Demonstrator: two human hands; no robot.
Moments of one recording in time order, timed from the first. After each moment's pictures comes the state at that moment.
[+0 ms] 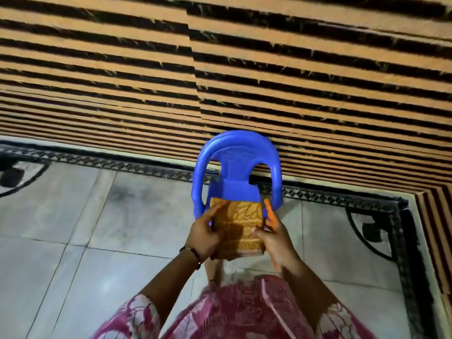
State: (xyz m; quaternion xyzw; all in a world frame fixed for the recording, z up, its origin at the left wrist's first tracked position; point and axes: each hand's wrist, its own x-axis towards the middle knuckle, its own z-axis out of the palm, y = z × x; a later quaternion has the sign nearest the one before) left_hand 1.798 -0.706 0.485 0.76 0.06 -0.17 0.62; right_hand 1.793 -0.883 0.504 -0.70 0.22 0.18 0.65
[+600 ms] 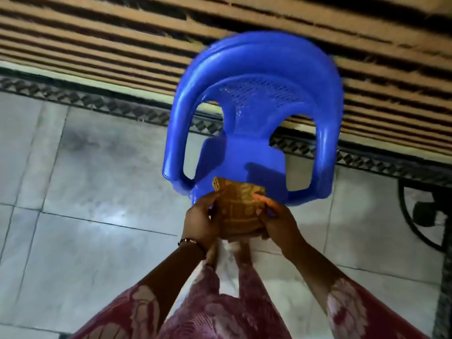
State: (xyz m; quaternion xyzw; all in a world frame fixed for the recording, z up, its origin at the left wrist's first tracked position) left_hand 1.888 -0.749 0.206 0.79 0.22 -0.20 0.54; right_hand 1.898 -0.926 0.193 -0.79 0.21 0.29 0.49
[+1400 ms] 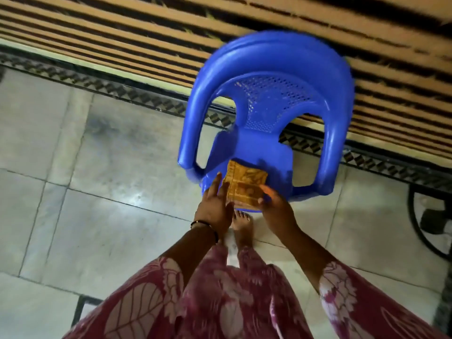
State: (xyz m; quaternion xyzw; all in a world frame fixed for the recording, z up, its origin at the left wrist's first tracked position) left_hand 1.890 -0.753 0.215 0.89 0.10 -0.30 0.33; right_hand 1.914 -0.918 0.212 -0.86 0.15 0.33 0.36
